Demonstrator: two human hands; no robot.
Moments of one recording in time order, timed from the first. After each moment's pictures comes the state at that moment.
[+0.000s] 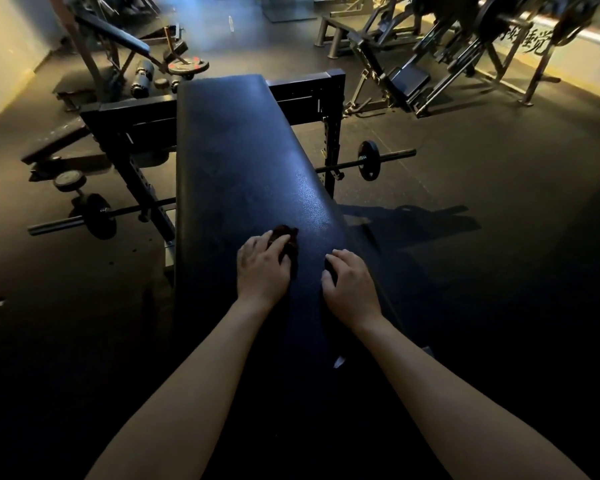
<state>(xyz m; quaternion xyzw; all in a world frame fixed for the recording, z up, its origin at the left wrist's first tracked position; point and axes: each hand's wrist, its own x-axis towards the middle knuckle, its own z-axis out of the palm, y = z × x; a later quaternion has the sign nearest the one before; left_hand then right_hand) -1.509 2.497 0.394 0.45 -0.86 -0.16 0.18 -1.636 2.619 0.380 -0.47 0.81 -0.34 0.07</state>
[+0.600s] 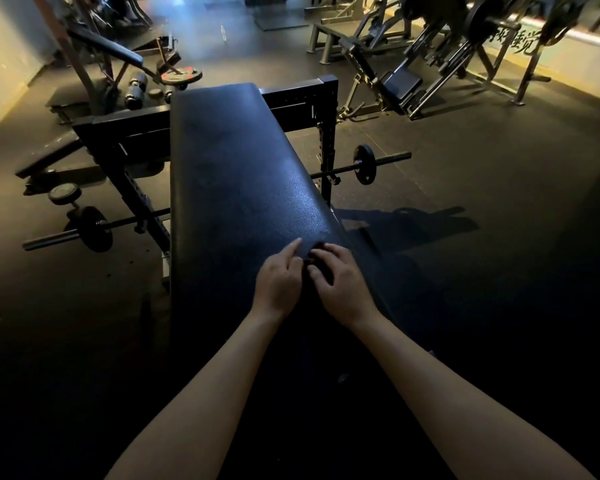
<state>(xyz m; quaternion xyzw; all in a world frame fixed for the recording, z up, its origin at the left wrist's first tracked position) -1.531 2.511 0.410 0.42 -0.78 -0.41 0.22 -1.641 2.601 0.393 -0.47 0.76 -0.43 0.12</state>
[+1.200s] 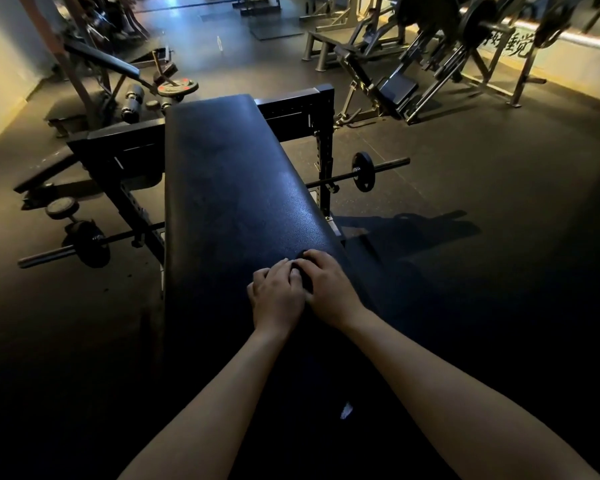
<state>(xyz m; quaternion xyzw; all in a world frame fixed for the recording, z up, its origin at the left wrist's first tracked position) -1.553 2.495 0.392 0.50 -0.80 -0.26 0.19 -1.661 2.551 0.380 -0.56 0.75 -0.33 0.10</state>
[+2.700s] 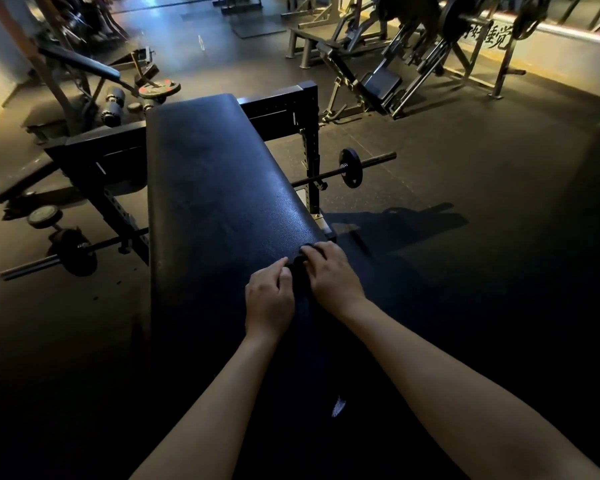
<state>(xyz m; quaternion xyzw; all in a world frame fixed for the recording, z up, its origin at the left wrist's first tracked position) -1.553 2.502 0.390 0.44 -0.78 -0.34 0.28 -1.682 2.555 0.377 -0.50 0.81 -0.30 0.06</state>
